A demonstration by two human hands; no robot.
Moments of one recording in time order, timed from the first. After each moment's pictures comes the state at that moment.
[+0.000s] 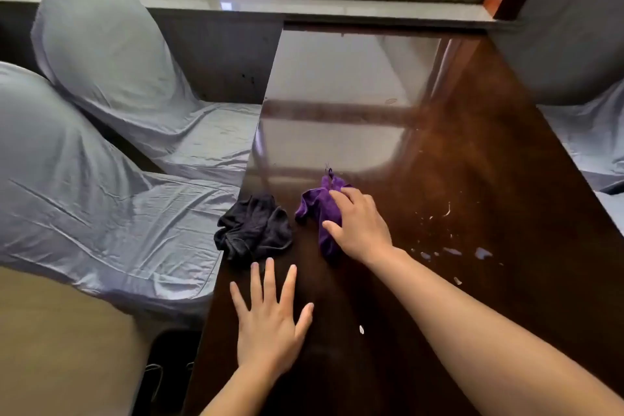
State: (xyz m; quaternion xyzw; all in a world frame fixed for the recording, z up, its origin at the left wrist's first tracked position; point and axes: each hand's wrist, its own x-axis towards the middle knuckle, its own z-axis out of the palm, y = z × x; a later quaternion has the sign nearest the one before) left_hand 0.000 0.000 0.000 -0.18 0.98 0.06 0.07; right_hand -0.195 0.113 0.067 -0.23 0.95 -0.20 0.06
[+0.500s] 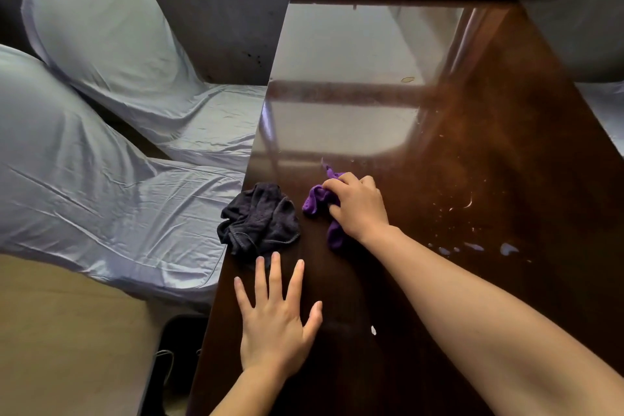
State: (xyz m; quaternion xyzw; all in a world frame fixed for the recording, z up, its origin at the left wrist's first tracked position) left_hand -0.003 0.000 -0.007 -0.18 0.98 0.05 0.04; right_hand -0.225 0.087 0.036 -0.26 0.95 -0.15 0.07
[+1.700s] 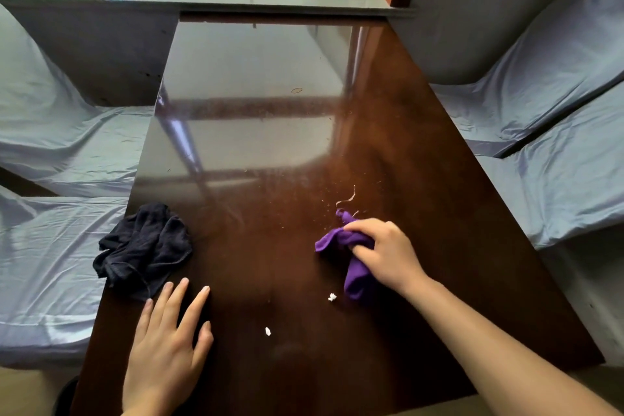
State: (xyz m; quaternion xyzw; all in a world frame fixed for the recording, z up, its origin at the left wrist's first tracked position) left_hand 0.001 0.005 -0.005 -0.09 0.99 0.11 -0.08; right_hand -0.186 0.328 0.053 -0.17 0.94 -0.29 0.04
